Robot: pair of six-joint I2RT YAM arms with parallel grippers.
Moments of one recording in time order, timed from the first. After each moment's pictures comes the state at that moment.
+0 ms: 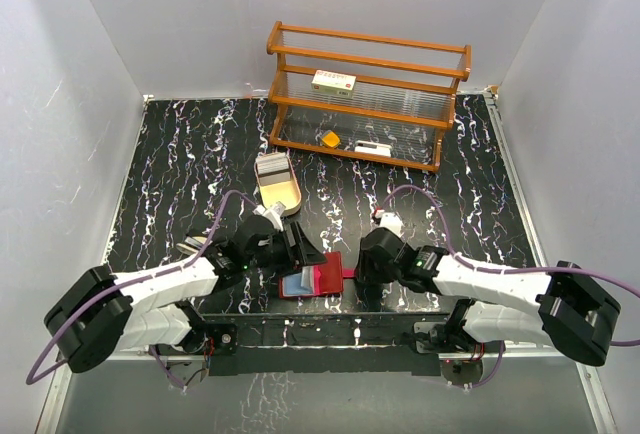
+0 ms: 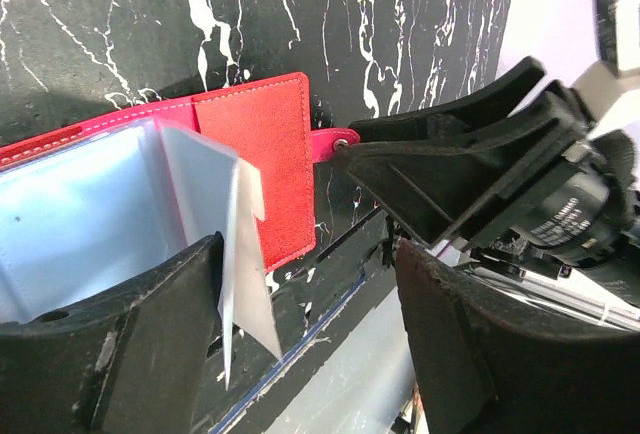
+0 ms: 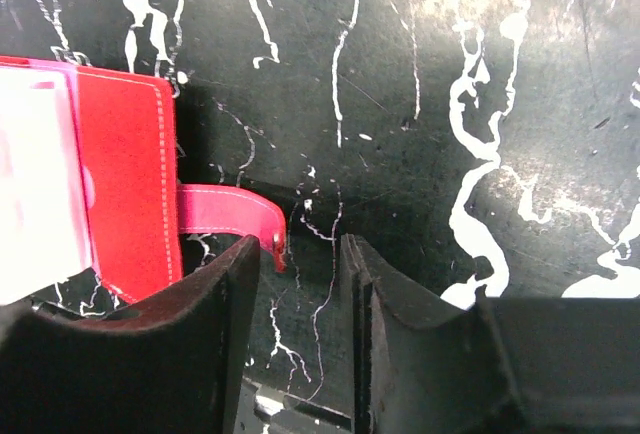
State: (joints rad) left arm -0.83 1.14 0.39 0.14 0.23 -1.11; right arm 0.95 1.12 0.45 -0.26 0.21 0.88
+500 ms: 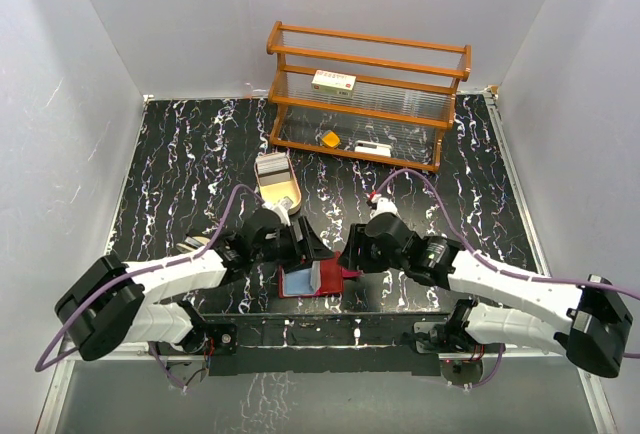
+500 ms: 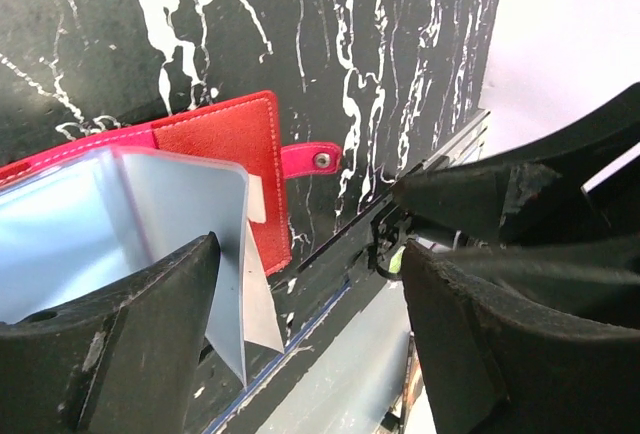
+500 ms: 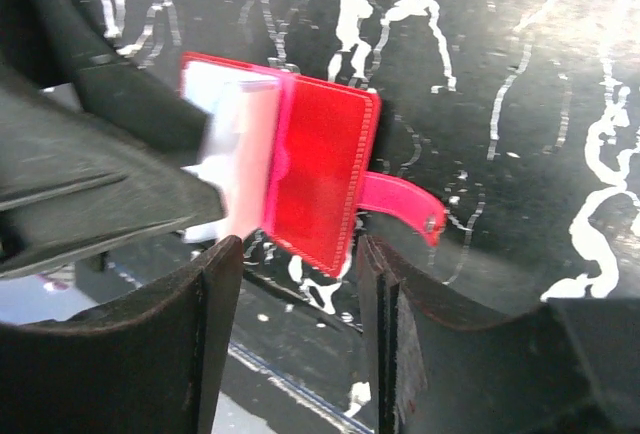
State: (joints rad) left arm -0.83 1.24 0.45 0.18 0.28 -1.12; right arm 0.96 1.03 0.63 -0.39 0.10 0.85
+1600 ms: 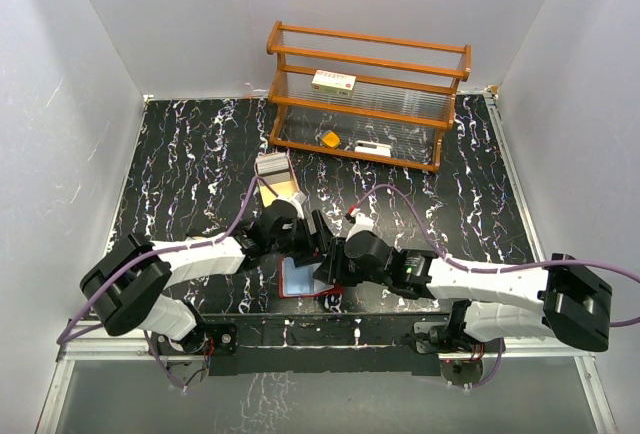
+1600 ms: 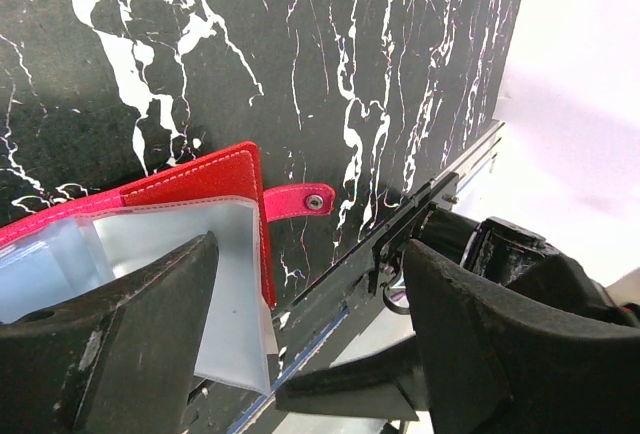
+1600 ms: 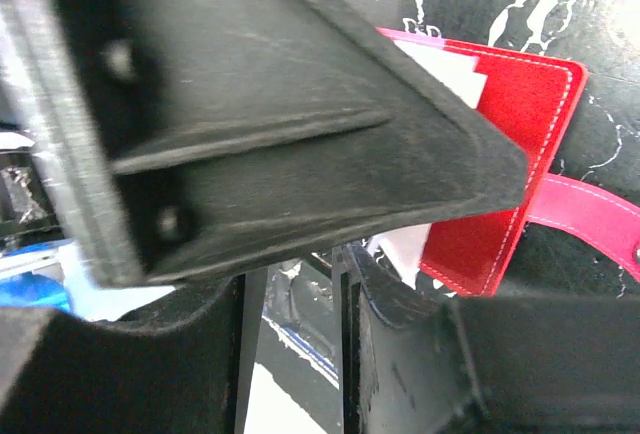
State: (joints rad) left arm -0.85 1.42 0.58 0.20 0.27 -1.12; right arm 1.13 1.15 0.57 -0.07 0.10 1.04
